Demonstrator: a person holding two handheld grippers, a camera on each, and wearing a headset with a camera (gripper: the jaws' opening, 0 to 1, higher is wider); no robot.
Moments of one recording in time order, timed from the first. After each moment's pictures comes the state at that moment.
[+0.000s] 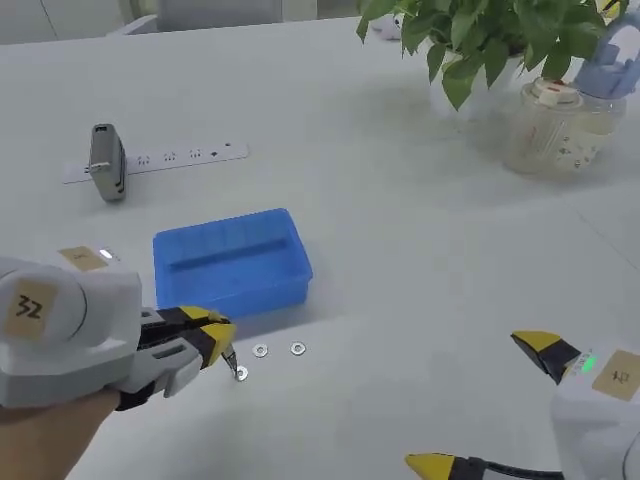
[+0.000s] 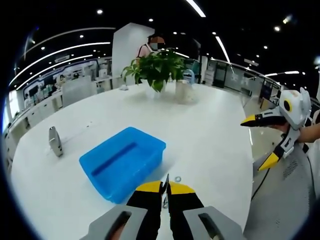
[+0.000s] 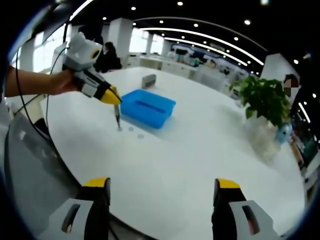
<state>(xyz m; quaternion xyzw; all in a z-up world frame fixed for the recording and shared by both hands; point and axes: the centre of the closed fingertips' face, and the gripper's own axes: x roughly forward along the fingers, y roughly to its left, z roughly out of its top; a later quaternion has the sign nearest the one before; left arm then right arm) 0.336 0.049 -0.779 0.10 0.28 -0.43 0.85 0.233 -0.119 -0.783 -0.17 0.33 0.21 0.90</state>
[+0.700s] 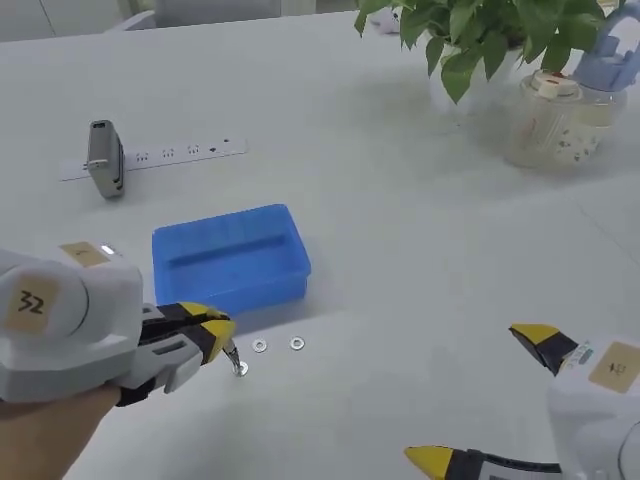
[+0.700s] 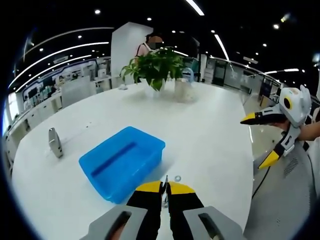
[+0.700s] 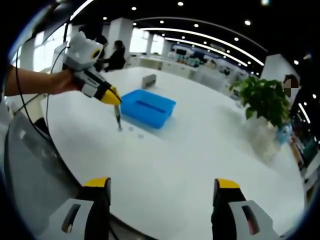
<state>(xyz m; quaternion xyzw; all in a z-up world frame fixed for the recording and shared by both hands) 0.335 0.048 -0.779 0.12 0.28 -0.43 0.85 0.233 -0.119 -0.783 -0.18 0.33 0.21 0.90</state>
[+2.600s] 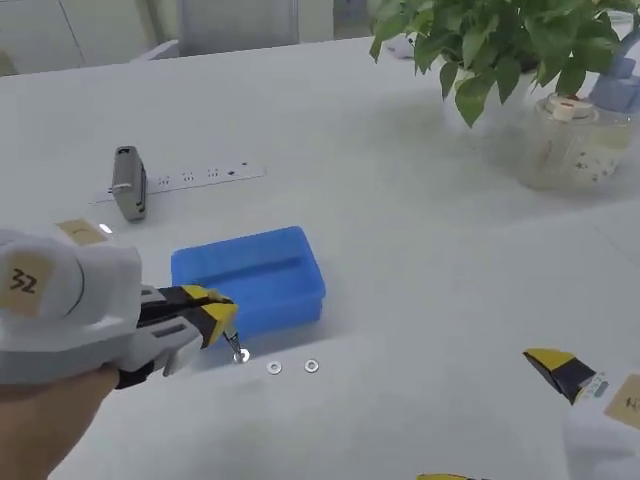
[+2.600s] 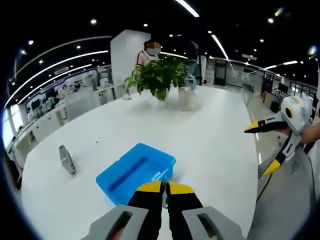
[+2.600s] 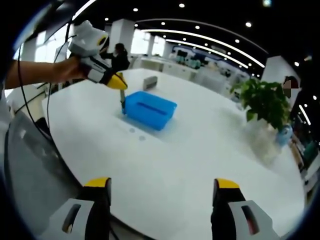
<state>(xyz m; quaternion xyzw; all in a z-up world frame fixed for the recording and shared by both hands) 0.356 0.054 -0.740 0.14 0.25 -0.42 0.86 0.233 -0.117 -0.781 -0.18 0.32 0.22 0.90</state>
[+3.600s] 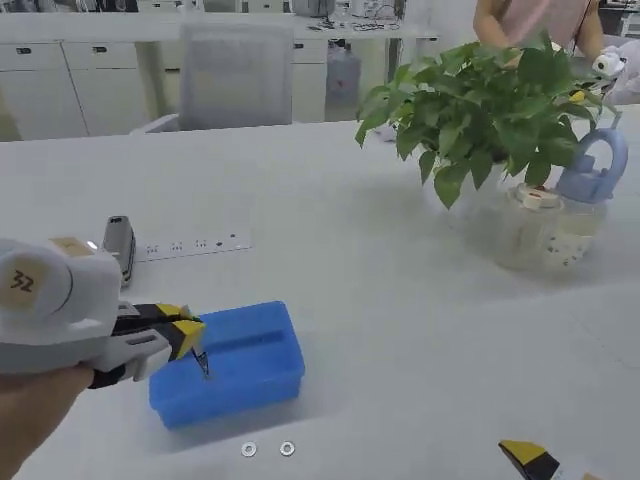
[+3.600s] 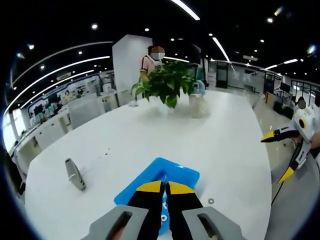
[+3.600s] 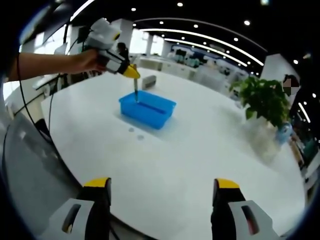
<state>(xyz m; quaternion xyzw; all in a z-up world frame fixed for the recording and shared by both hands) 0.413 0.056 -0.725 0.15 0.22 -0.41 0.87 0.233 -0.118 -0.783 -0.17 0.32 0.21 0.91</state>
